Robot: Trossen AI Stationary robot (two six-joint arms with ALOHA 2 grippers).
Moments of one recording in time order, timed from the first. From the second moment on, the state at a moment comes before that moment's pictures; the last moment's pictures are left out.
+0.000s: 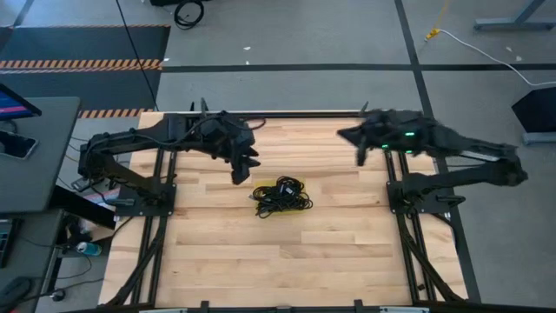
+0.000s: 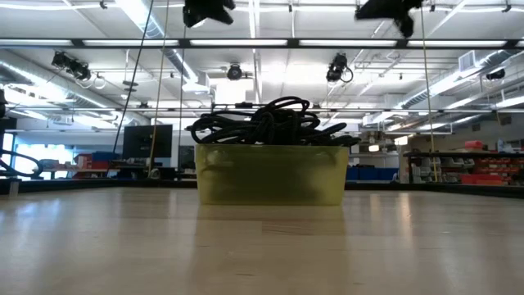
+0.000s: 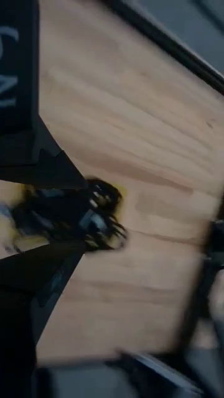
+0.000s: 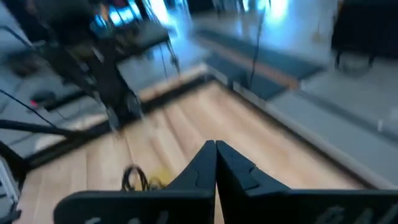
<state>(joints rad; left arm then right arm) 0.14 1.39 1.49 -0.82 0.02 -0.23 -0.17 0.83 0.95 -0.43 0.18 0.34</state>
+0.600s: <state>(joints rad) 0.15 1.23 1.49 -0.90 -0.03 0.01 -0.16 0.22 0.95 -0.51 0.06 0.08</state>
